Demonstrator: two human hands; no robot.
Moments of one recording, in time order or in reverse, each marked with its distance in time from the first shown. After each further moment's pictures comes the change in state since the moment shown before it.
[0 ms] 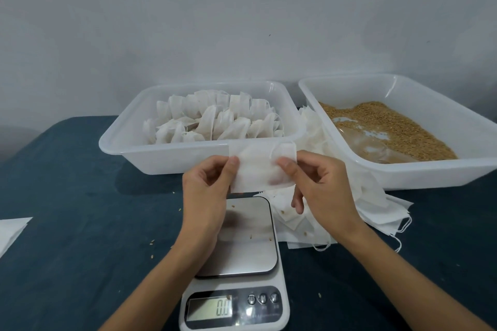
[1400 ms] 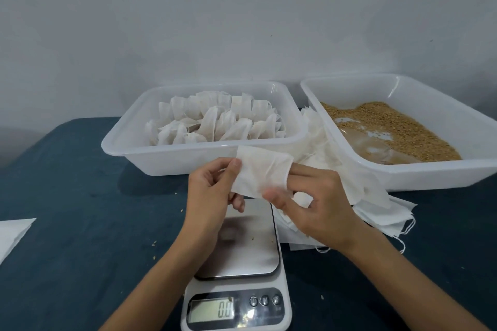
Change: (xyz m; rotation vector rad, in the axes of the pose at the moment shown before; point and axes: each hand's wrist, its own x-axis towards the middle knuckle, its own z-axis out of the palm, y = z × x) left_hand 0.001 0.005 -0.001 -0.041 -0.098 -0.107; right_hand -0.003 -0.007 0.005 -0.344 -0.137 -0.480
